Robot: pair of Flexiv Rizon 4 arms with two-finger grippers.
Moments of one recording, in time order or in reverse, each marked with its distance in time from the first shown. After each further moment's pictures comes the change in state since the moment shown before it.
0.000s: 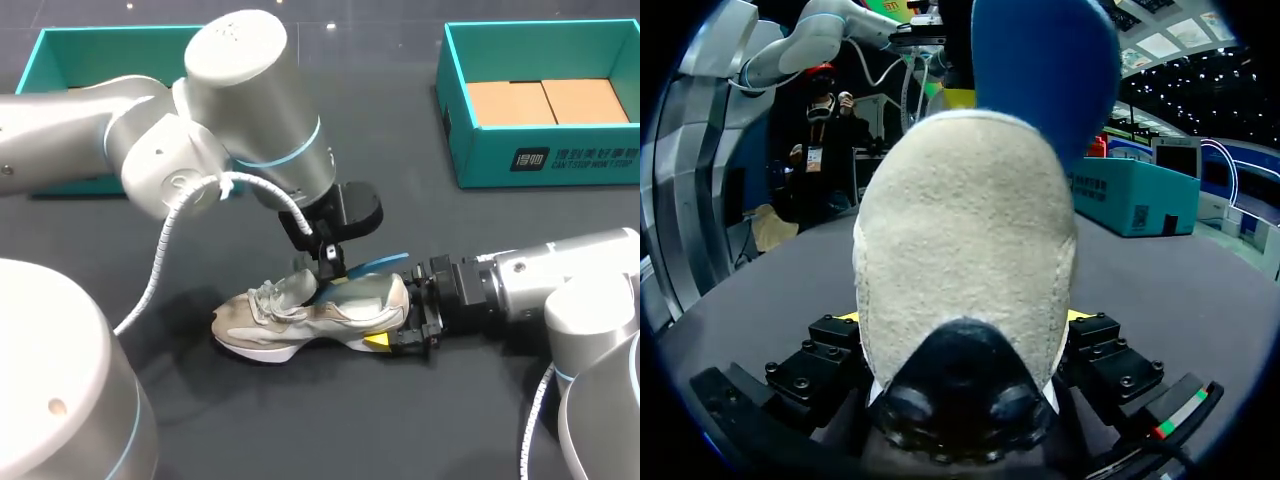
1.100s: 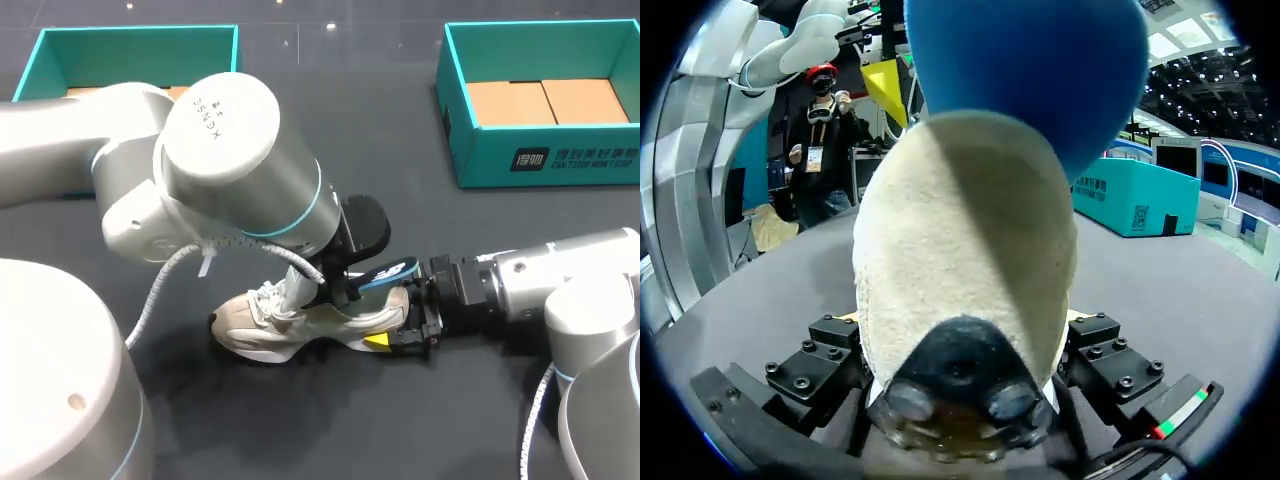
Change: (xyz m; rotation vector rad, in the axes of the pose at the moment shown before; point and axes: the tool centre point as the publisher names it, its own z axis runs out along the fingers) left arm 0.019 -0.011 -0.018 0.093 -0.260 -0.084; right arm 0.000 0.000 0.000 0.000 0.000 0.000
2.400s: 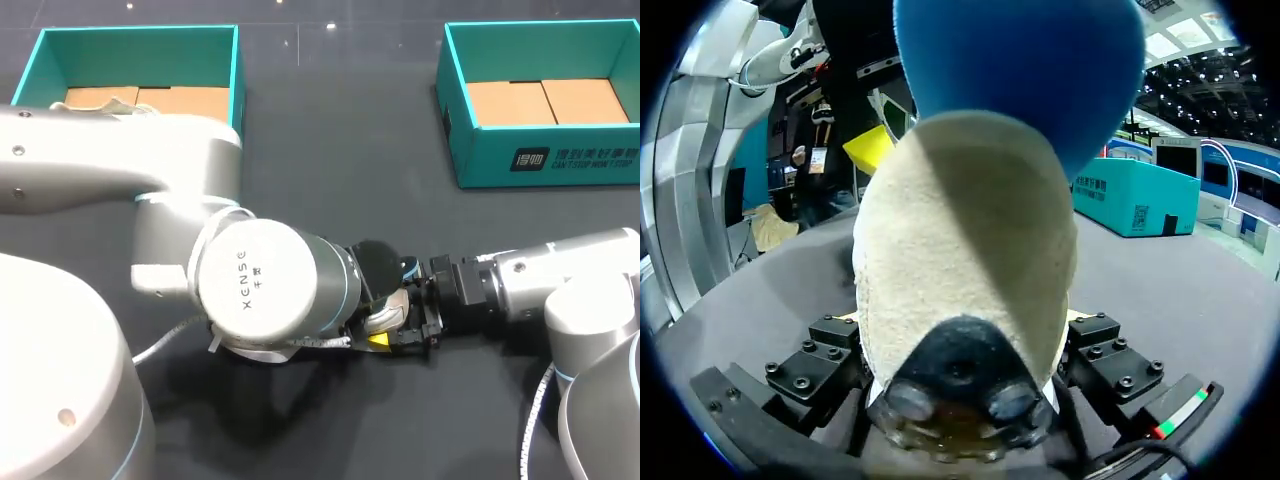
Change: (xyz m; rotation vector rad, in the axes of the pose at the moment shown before) left arm 0.003 0.001 0.039 0.056 -0.285 -0.039; right arm 0.000 0.000 0.000 0.000 0.000 0.000
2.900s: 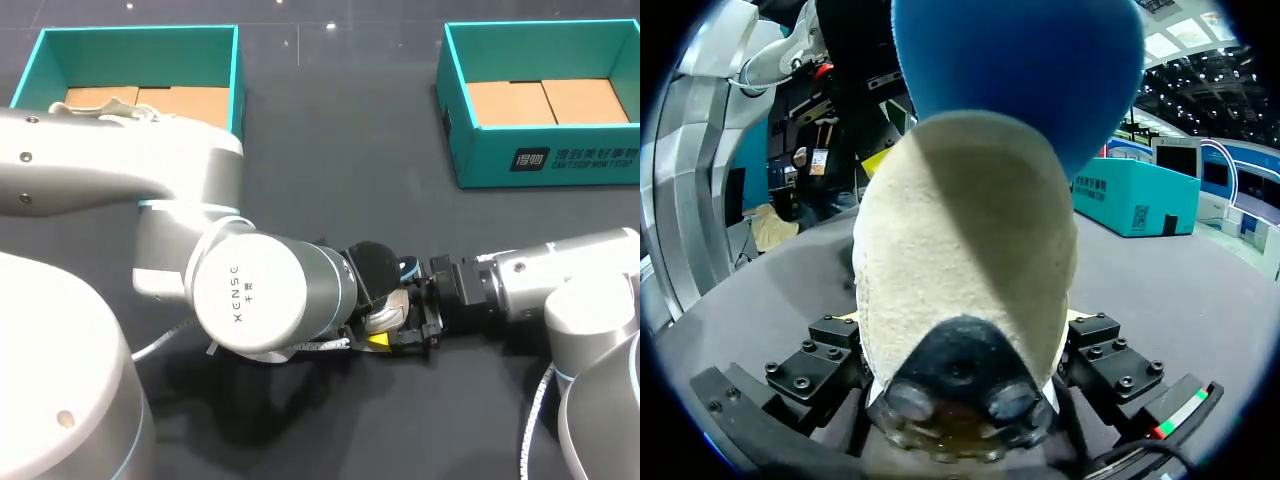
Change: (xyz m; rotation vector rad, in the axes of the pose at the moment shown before) left arm -0.003 -0.002 0.013 0.047 -0.010 -0.031; right arm 0.000 0.000 0.000 0.000 0.000 0.000
